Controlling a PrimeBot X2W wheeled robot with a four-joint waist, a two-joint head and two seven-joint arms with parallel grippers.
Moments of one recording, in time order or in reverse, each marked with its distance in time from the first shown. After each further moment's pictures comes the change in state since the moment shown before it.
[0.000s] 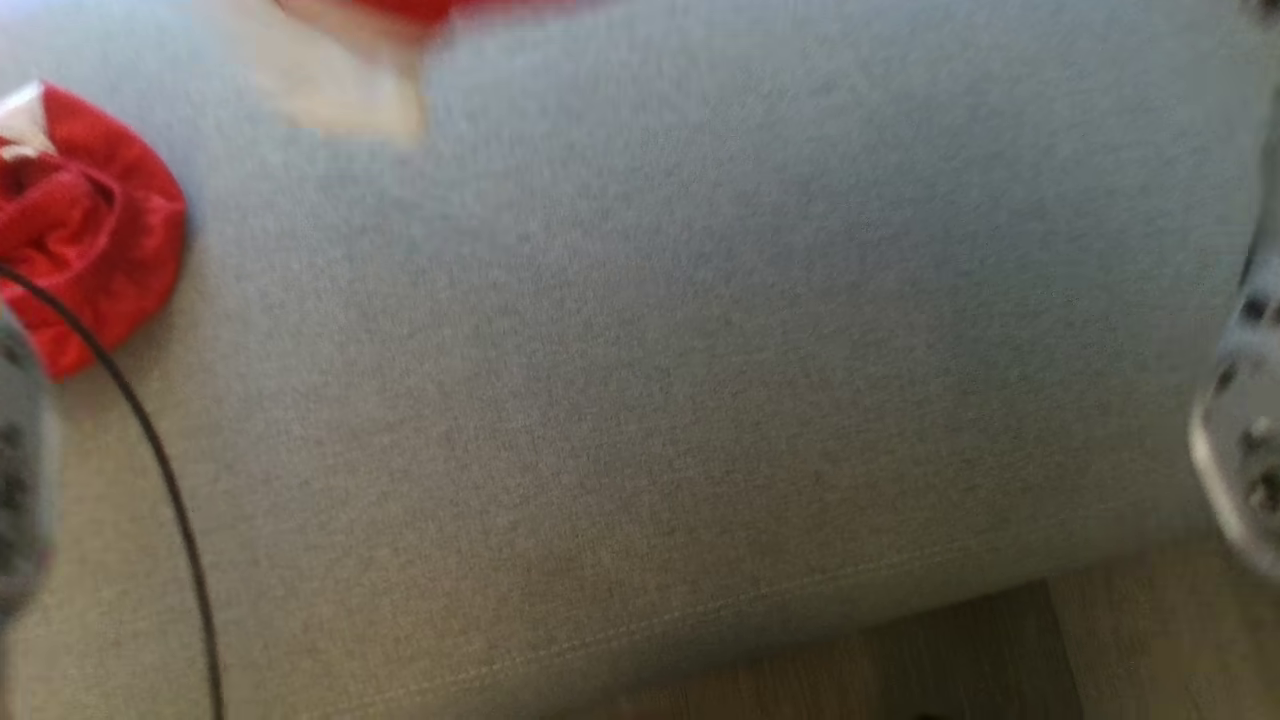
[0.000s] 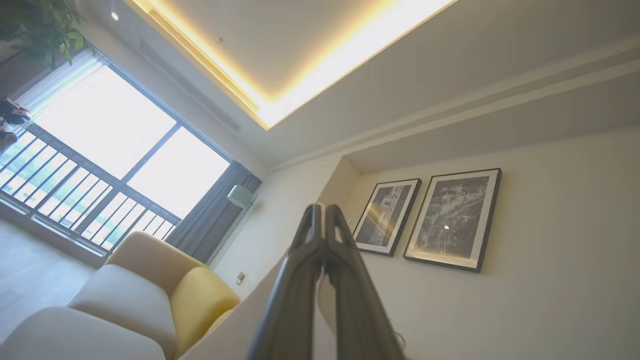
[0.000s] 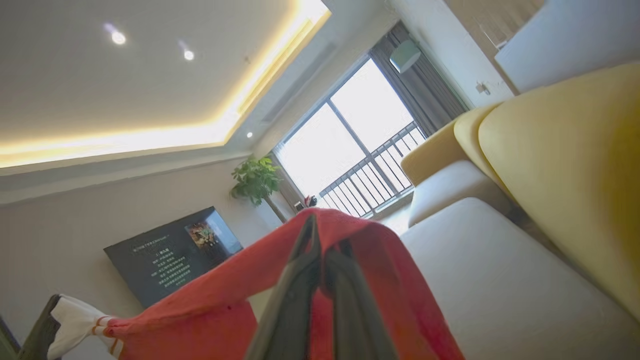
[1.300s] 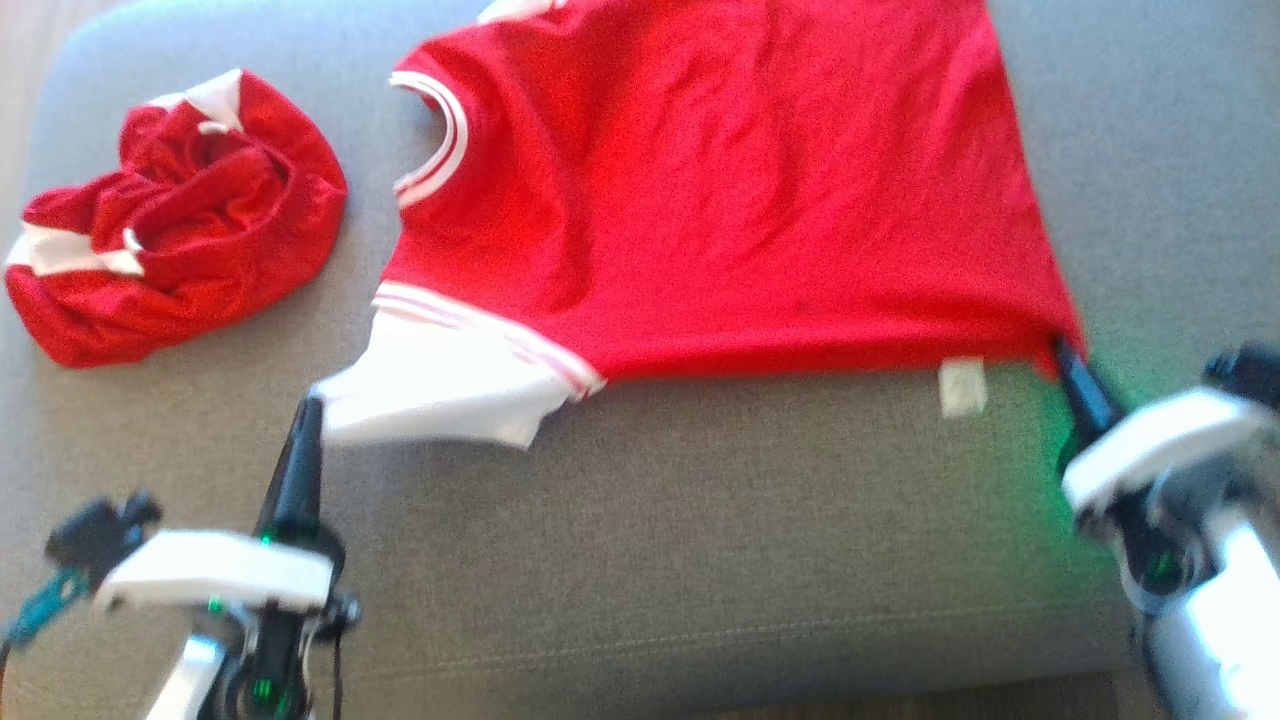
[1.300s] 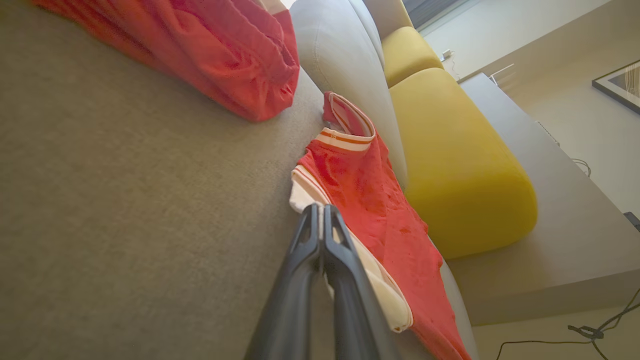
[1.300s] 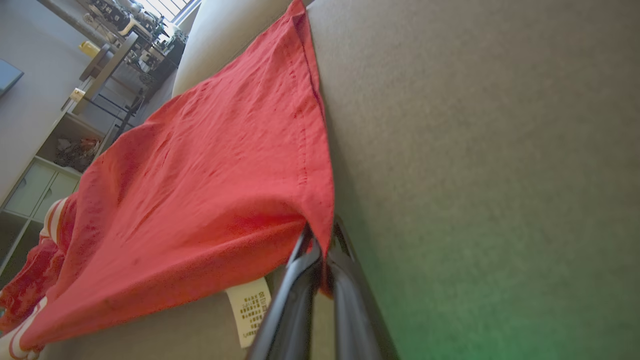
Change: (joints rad) left arm 1.313 0.119 -0.349 -0.273 -0.426 0.002 -0.149; right arm 0.905 -0.230 0.263 0.094 -0.004 0.000 -0.290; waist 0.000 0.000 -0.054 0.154
